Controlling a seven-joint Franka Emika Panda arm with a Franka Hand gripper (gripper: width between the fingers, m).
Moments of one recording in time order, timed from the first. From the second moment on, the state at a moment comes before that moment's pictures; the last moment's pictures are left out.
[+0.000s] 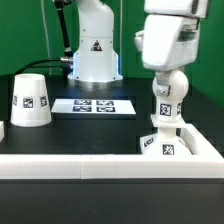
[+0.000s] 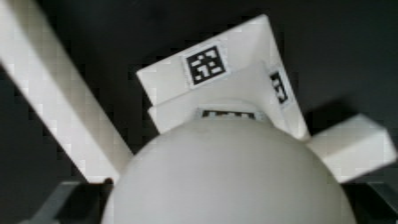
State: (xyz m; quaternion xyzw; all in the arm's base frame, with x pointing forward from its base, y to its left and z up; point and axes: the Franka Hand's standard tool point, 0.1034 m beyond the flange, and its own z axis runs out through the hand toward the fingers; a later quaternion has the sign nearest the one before) arm 0.579 0.094 0.110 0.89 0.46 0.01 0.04
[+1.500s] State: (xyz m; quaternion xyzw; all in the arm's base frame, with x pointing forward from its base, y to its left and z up) arm 0.578 0.097 0.111 0.99 -0.16 0.04 0.00
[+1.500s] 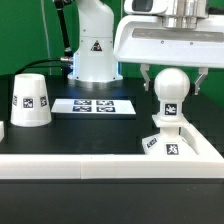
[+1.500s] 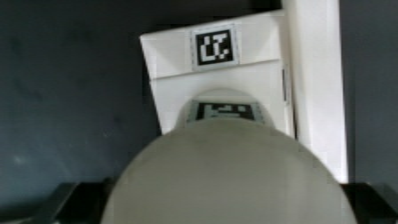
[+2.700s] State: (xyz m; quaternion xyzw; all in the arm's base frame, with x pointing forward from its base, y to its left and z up) arm 0.574 0.103 0.110 0.95 -0.31 0.03 -0.01
